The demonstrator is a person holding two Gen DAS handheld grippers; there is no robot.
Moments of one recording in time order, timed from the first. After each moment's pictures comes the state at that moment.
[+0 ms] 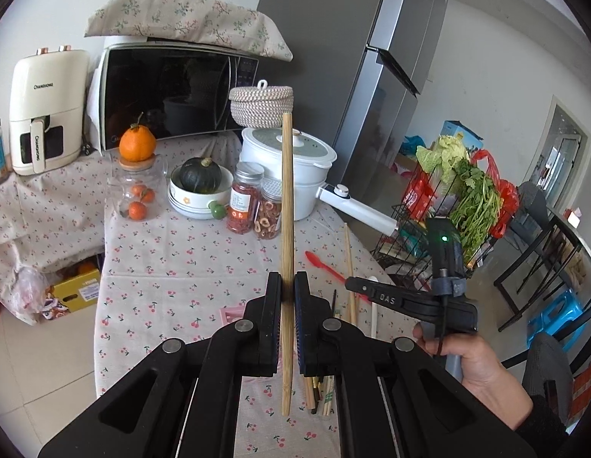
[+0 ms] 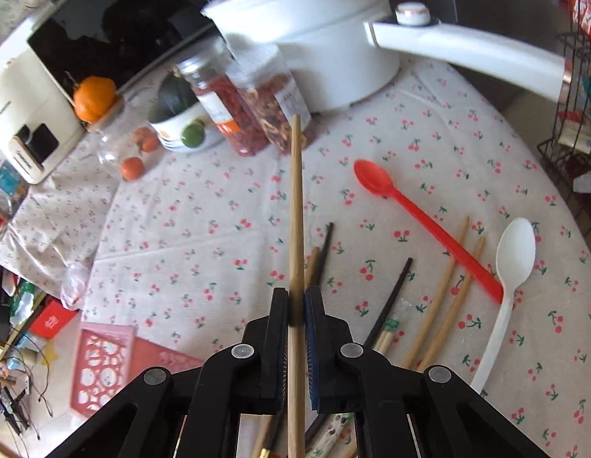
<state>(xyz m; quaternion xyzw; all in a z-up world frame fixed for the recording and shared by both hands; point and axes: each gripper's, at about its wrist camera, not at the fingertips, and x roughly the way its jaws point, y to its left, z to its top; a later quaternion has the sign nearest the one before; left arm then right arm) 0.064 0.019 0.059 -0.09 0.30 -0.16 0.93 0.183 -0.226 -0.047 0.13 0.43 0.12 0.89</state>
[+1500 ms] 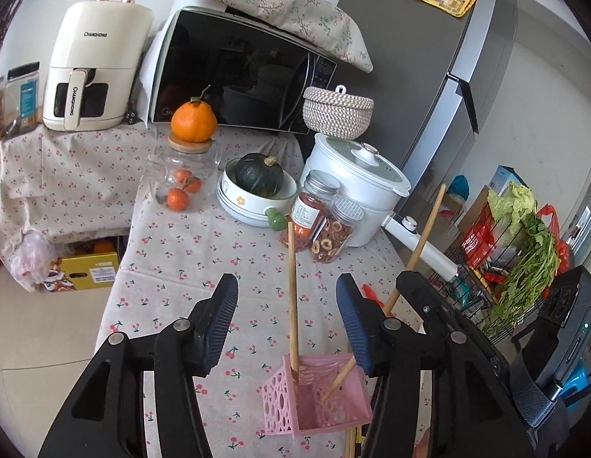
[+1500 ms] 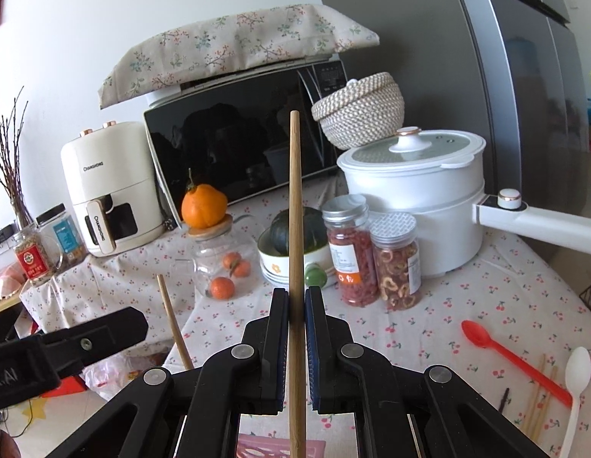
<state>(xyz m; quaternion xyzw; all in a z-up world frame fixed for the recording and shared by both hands) 0.138 0.064 0.005 -0.16 0.31 -0.07 0.93 0.157 -0.127 -0.011 0.10 0.20 0.15 0.96</state>
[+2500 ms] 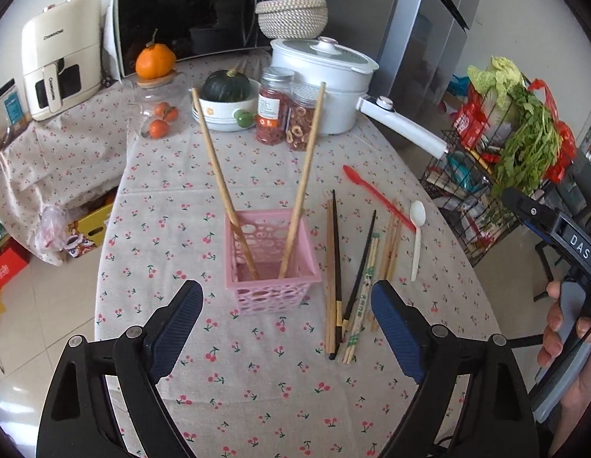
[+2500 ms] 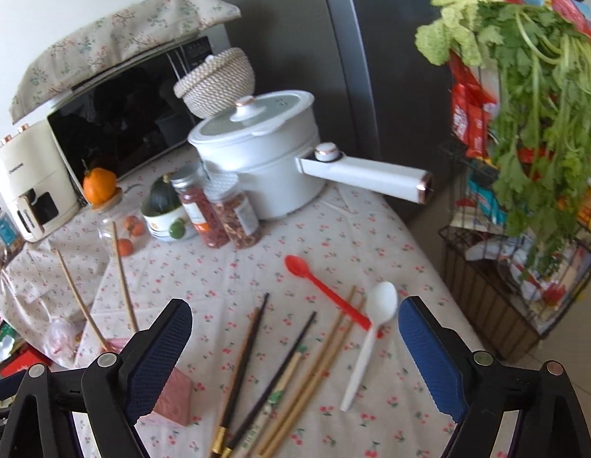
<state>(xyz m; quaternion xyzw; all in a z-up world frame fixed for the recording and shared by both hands) 0.069 -0.037 -0.012 -0.04 0.45 -0.09 0.89 0.091 -0.297 0.017 0.11 0.33 0.01 0.94</state>
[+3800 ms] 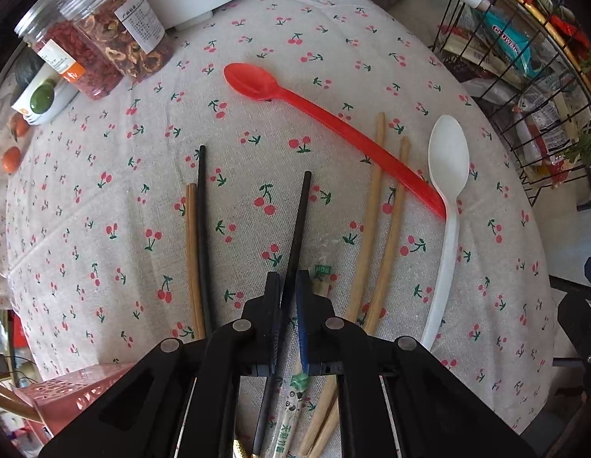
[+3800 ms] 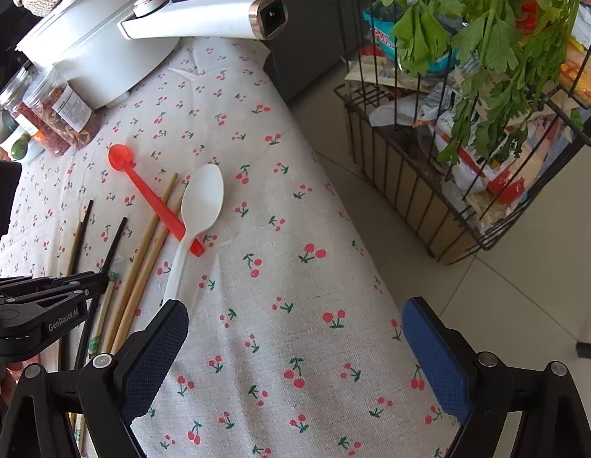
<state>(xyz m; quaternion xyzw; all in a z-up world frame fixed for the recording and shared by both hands) 0.261 -0.217 -0.153 0.12 0.64 -0.10 0.75 0.158 -0.397 -0.088 0.13 0.52 -0.06 0.84</state>
